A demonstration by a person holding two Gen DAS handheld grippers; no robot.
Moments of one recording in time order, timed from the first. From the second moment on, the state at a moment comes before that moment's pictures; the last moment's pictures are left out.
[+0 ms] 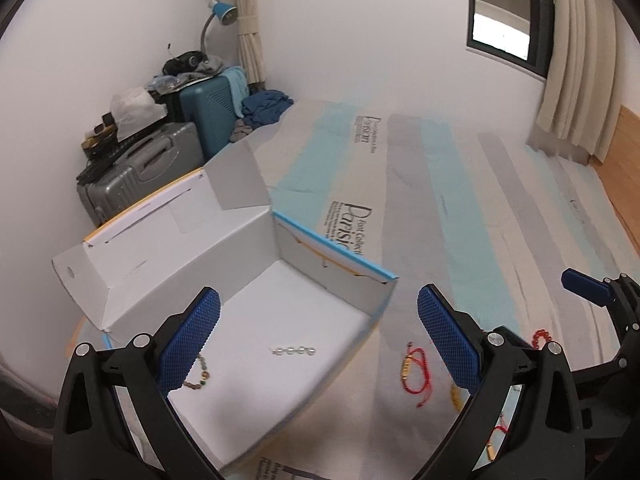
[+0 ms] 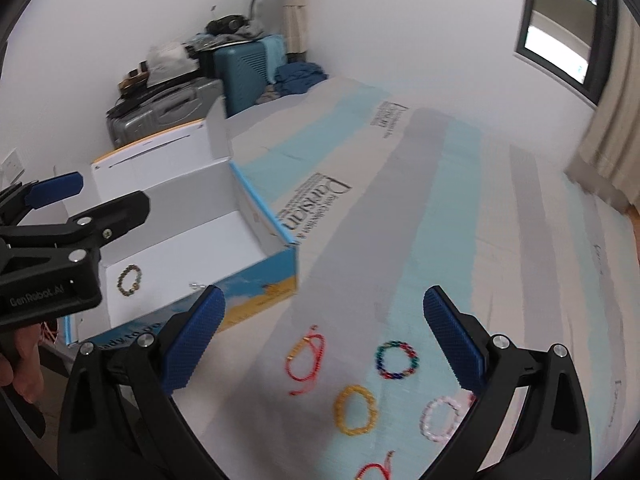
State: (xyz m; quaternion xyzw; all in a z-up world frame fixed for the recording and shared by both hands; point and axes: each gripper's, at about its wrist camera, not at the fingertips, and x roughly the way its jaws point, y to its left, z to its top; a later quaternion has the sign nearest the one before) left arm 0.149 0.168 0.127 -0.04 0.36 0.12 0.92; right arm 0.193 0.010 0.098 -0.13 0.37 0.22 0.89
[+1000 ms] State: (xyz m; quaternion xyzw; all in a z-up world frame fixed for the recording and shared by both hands) left arm 0.181 0.083 0.064 -0.01 0.40 0.06 0.91; right arm 0.207 -0.133 0.066 -0.07 0.40 0.12 0.91
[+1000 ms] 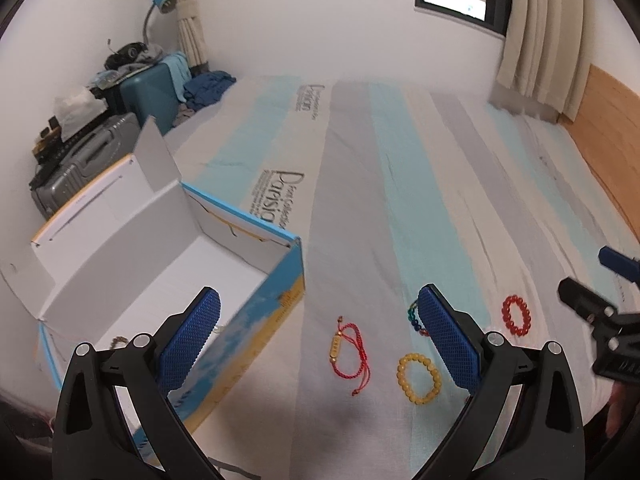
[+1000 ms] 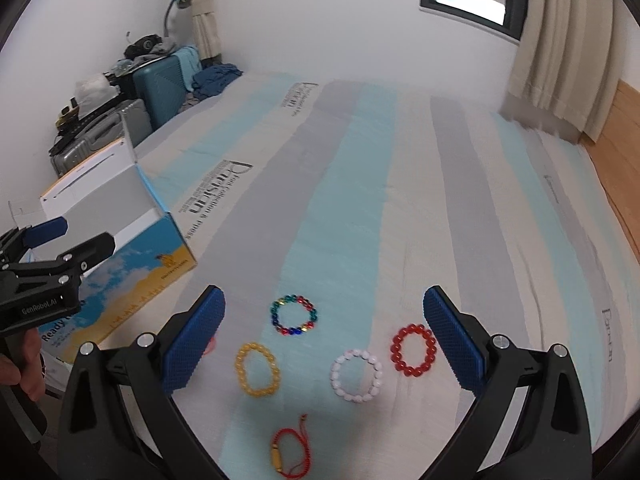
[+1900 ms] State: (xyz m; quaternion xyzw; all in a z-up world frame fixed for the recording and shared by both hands) left arm 0.241 0.062 -0.087 0.01 0.51 0.02 0.86; right arm 0.282 -0.228 -0.069 -0.03 0.51 0.06 0.85
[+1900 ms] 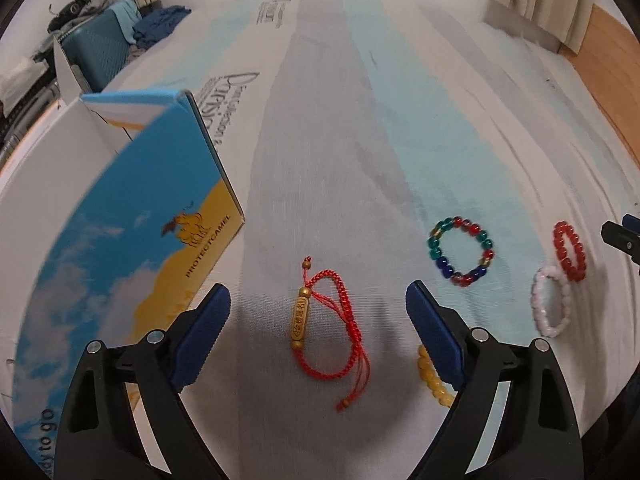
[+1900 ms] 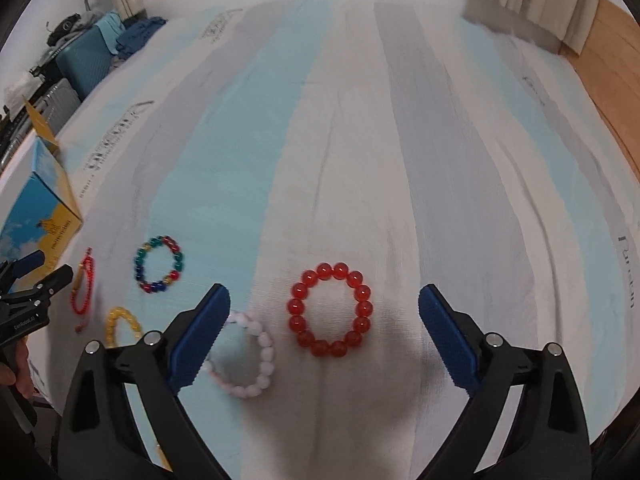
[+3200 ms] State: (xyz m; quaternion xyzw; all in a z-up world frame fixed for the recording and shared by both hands) left arm 0.246 0.084 -0.128 0.00 0.55 0.01 0.83; right arm 0.295 -0.246 -0.132 -0.06 0.56 0.03 0.83
